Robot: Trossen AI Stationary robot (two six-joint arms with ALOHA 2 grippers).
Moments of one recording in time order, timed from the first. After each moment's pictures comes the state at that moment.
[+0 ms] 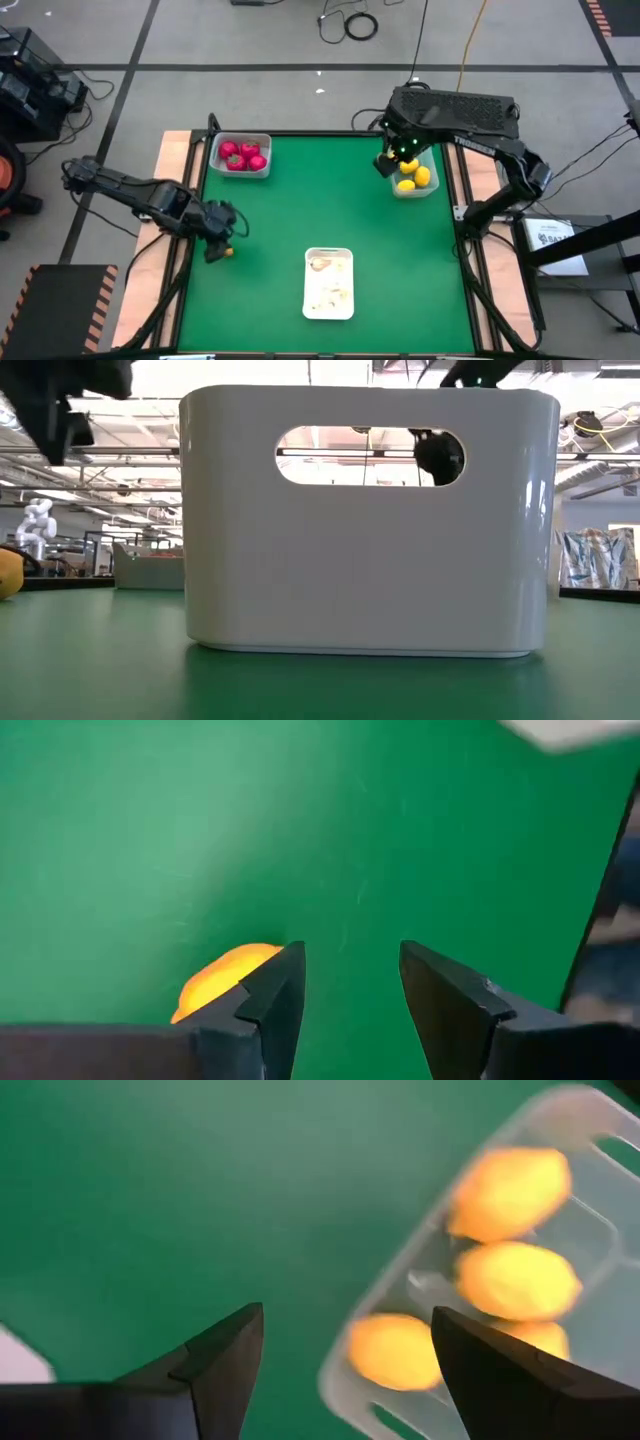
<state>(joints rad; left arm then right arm) -0.31 0.90 0.83 -1.07 0.07 -0.72 -0.62 1.51 1.30 -1.12 -0.08 0.32</state>
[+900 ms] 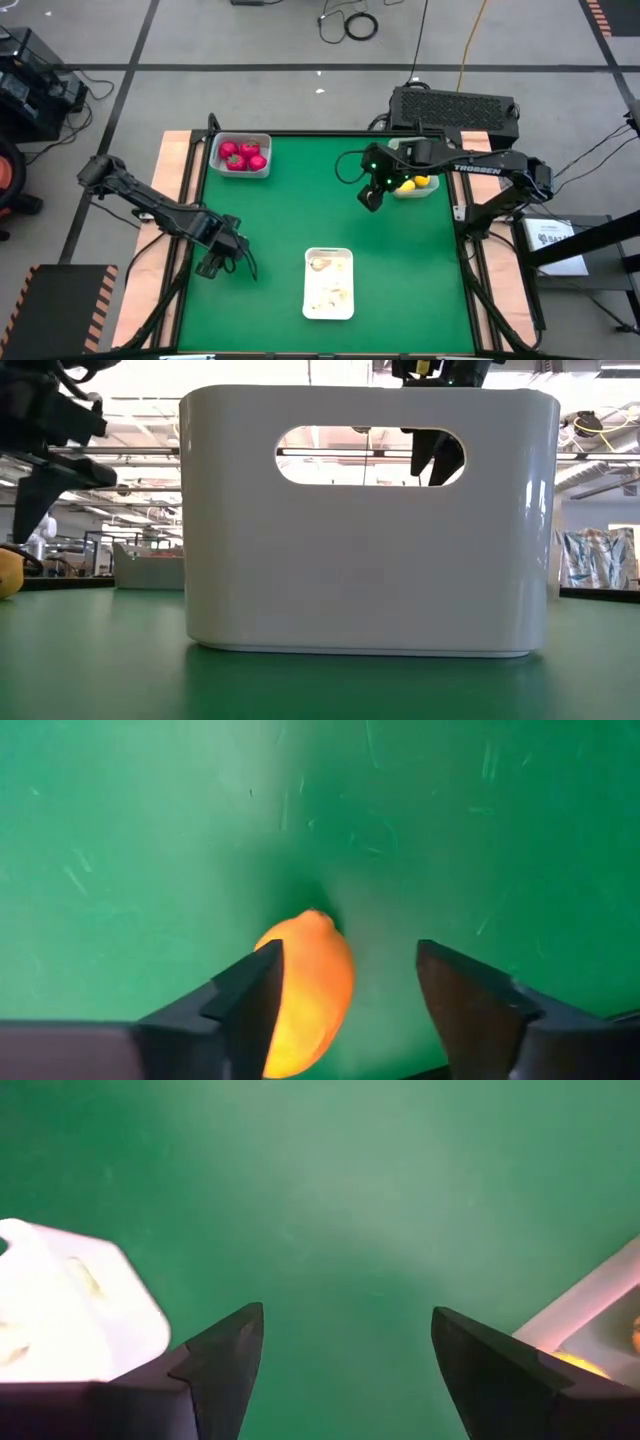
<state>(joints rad) -0.42 1.21 0.74 -1.03 0.10 -0.10 -0.23 1.47 1.30 -0.99 0.00 0.49</state>
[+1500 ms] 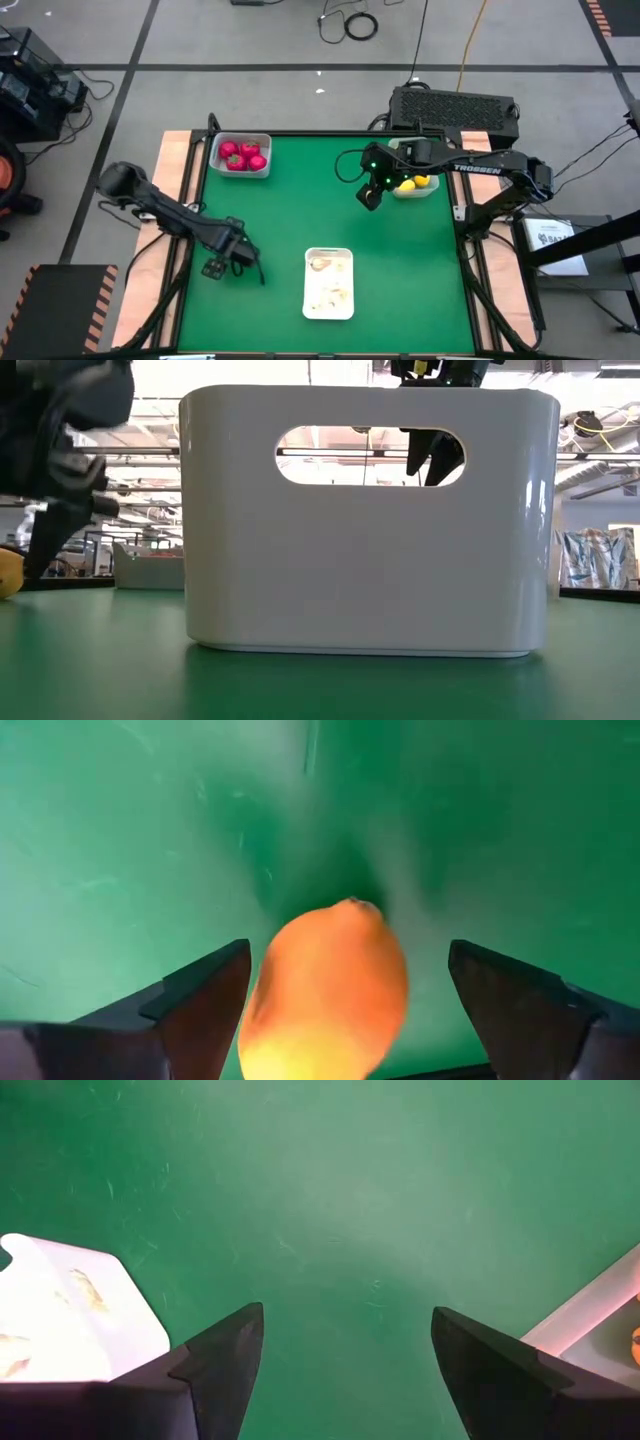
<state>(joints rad) -0.42 1.45 0.75 -1.04 0.05 -0.09 -0.23 1.47 1.30 -0.97 0.01 0.49</state>
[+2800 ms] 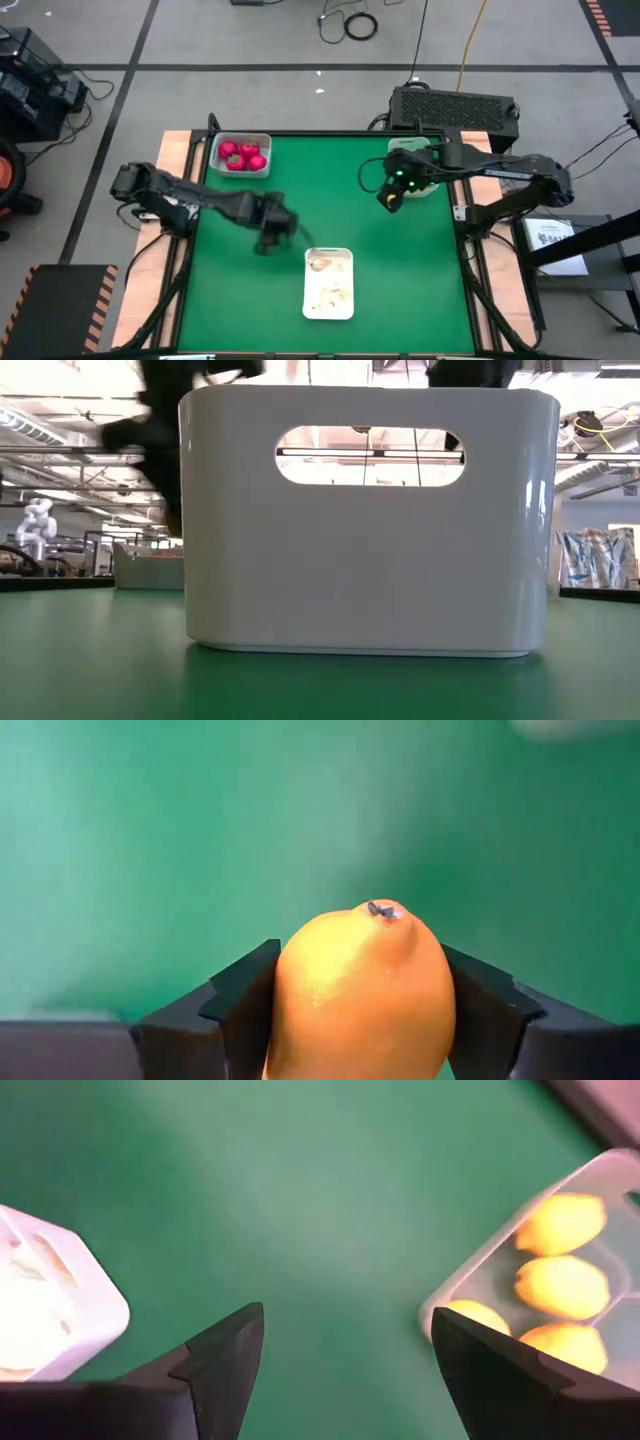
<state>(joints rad) -0.14 1.58 1.12 -0.89 -0.20 0.07 -0.14 1.30 1.30 -1.15 0.18 0.56</state>
